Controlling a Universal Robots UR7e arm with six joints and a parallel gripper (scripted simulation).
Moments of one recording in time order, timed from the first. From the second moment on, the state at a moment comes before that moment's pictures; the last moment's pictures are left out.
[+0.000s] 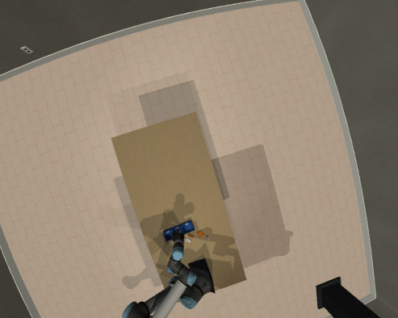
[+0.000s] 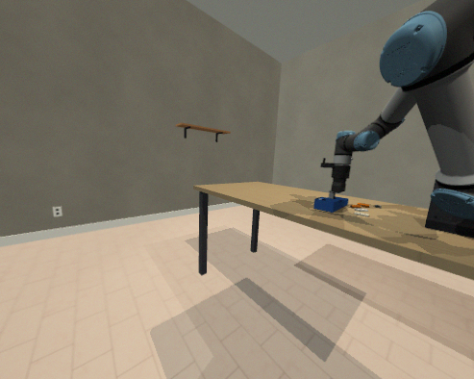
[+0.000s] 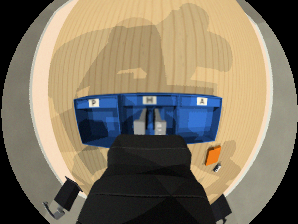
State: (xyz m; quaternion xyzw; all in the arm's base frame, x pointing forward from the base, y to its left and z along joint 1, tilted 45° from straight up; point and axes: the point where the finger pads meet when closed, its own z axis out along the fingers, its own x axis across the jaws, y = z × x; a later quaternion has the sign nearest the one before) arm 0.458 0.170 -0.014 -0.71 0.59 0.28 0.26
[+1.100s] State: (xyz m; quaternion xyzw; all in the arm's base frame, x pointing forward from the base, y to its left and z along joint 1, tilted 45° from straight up) arm 0.459 0.161 -0.005 -0.71 0.59 0.28 0.26
